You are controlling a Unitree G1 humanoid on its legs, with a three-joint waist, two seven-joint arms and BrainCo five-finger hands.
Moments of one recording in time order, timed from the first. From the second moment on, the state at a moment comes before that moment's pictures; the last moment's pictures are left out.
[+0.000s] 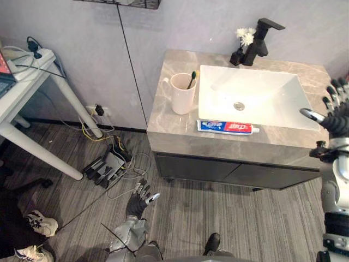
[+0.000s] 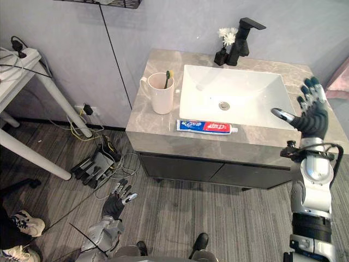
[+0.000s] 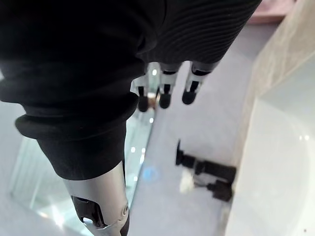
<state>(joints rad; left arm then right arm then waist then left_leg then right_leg) 0.31 0.03 -0.04 0.25 -0.38 -0.11 -0.14 -0.25 -0.62 -0.29 0.11 0.33 -0.15 0.05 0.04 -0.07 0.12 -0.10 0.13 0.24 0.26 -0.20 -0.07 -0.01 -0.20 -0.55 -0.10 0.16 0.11</state>
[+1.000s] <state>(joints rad) 0.37 0.04 -0.11 0.20 -0.38 -0.12 -0.18 -0.26 -0.75 -0.10 0.22 0.13 -0.15 0.15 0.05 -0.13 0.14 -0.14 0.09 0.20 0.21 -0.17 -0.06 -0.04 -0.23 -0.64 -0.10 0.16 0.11</state>
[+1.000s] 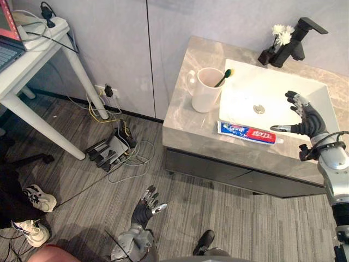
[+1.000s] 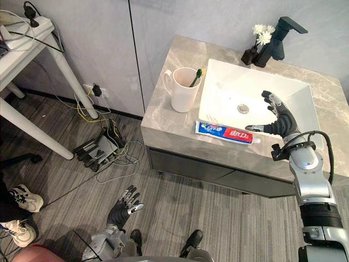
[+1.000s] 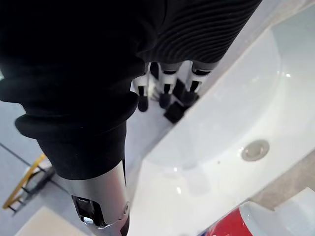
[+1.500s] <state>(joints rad) 0.36 0.05 -0.09 0.15 -0.38 -0.12 -0.17 -0.26 -0.75 -0.10 0.21 0.11 -0.14 0.18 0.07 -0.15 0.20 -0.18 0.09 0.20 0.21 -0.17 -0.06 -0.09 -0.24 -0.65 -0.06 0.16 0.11</state>
